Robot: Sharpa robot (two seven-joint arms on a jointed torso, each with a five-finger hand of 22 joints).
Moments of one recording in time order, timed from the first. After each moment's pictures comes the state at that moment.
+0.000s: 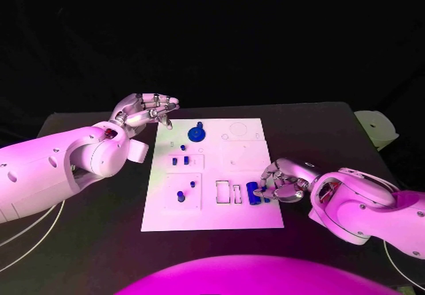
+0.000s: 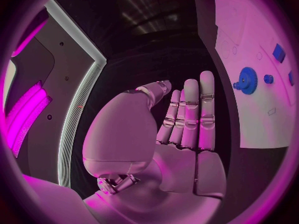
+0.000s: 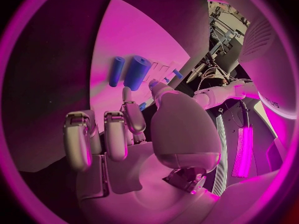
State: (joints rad) left arm 1.17 -0.88 -0.03 1.48 -0.17 -0.23 0.37; left_hand 1.36 -0.18 0.54 0.07 0.23 0.83 0.20 0.32 0.28 0.82 0.14 0.48 0.16 1.06 0.06 1.07 0.45 0.18 1.04 0.14 0.81 0.58; right arm 1.05 -1.13 -0.15 1.97 -1.40 -0.39 -0.41; right_hand 1.16 -0.18 0.25 0.29 0.17 0.92 0.12 0.31 0.61 1.38 0.03 1.25 1.27 1.47 -0.04 1.50 1.31 0.02 1.46 0.07 1.53 1.31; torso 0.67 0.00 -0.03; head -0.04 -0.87
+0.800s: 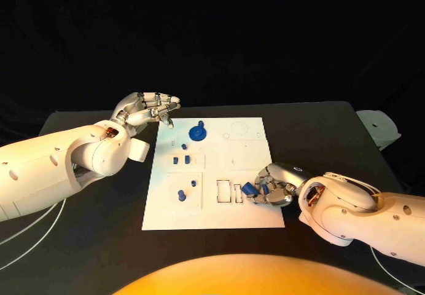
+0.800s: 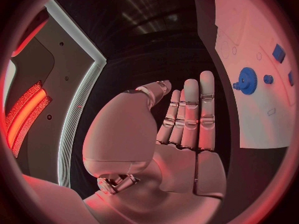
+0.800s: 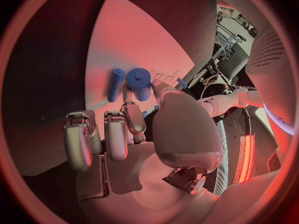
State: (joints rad) left arm 1.17 -0.88 -0.03 1.48 -0.17 -0.23 0.37; left_hand 1.36 -0.18 0.54 0.07 0.23 0.83 0.20 0.32 0.28 0.82 0.14 0.48 0.16 1.06 0.06 1.07 0.45 0.18 1.04 0.14 0.81 0.58; right arm 1.01 -1.04 -0.15 1.91 -1.46 -0.38 -0.45; right_hand 1.15 -0.18 0.24 0.29 0.17 0.92 0.11 0.32 0.61 1.39 0.03 1.26 1.29 1.47 -0.04 1.51 1.31 0.02 1.46 0.07 1.54 1.31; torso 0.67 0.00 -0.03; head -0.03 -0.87
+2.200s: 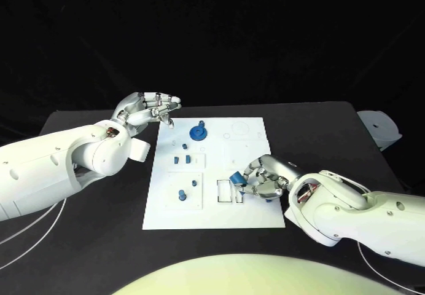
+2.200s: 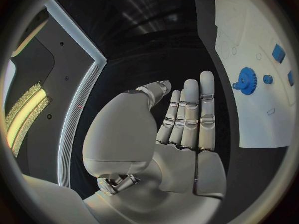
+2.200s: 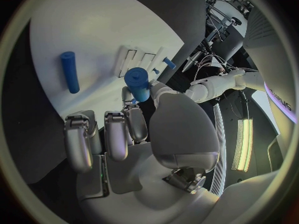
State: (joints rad) left arm 1.17 -0.88 -0.03 1.49 -0.17 -0.23 0.37; left_hand 1.36 -0.18 0.54 0.07 0.23 0.83 0.20 0.32 0.28 0.82 0.14 0.48 0.16 1.06 0.06 1.07 0.45 0.18 1.04 0.14 0.81 0.58; right arm 1.03 -0.99 -0.14 1.96 -1.35 -0.53 -0.46; right_hand 1.21 -0.10 0.26 0.29 0.18 0.97 0.10 0.34 0.61 1.43 0.01 1.32 1.31 1.46 -0.05 1.51 1.31 0.01 1.47 0.06 1.57 1.31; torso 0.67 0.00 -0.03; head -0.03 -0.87
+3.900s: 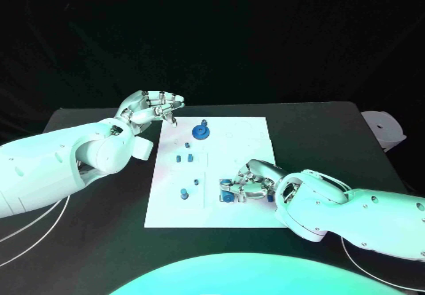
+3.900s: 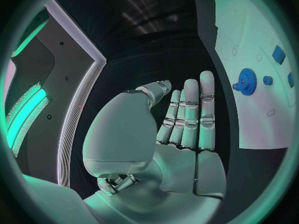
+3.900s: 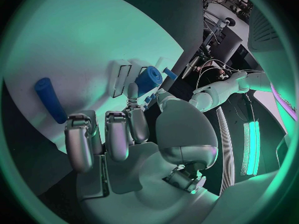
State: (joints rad) left arm 1.17 -0.88 -0.03 1.49 -0.17 -0.23 0.37; left_hand 1.36 -0.18 0.54 0.07 0.23 0.83 0.20 0.32 0.28 0.82 0.14 0.48 0.16 1.06 0.06 1.07 0.45 0.18 1.04 0.14 0.81 0.58; right arm 1.03 -0.88 -0.14 1.88 -1.30 -0.44 -0.49; right_hand 0.97 -0.08 0.14 0.29 0.13 1.04 0.05 0.43 0.66 1.45 -0.02 1.31 1.31 1.46 -0.07 1.51 1.31 0.01 1.46 0.04 1.57 1.31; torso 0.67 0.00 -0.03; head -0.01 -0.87
